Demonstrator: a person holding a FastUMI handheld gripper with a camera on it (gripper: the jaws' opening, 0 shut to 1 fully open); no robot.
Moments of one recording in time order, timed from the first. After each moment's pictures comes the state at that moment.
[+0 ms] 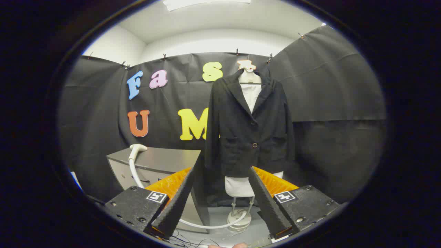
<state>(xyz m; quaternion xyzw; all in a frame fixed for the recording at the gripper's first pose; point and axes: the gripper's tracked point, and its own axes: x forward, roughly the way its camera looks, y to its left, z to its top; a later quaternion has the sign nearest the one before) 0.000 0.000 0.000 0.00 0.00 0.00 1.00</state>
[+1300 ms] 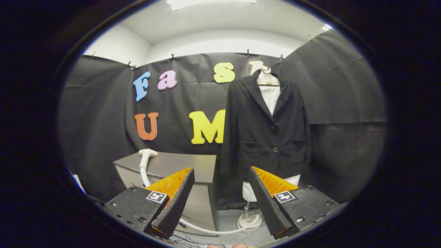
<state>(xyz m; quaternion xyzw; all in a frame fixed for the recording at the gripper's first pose) 0.038 0.096 0.020 0.00 -0.01 0.03 1.00</state>
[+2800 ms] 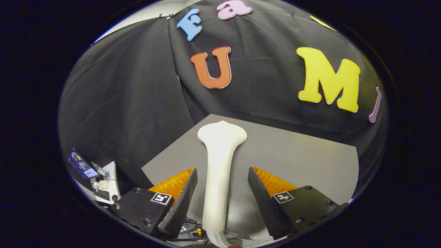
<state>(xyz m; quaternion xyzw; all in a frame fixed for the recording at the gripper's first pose) 0.302 0.468 -0.075 -0.06 0.31 0.30 0.90</state>
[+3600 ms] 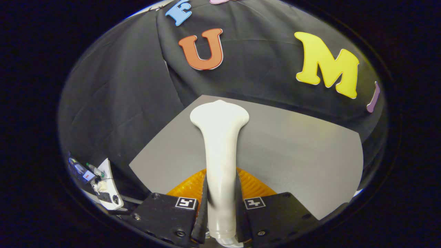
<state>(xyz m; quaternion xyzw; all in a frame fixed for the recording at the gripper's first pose) 0.304 0.474 -0.100 -0.06 0.36 0.25 0.90</state>
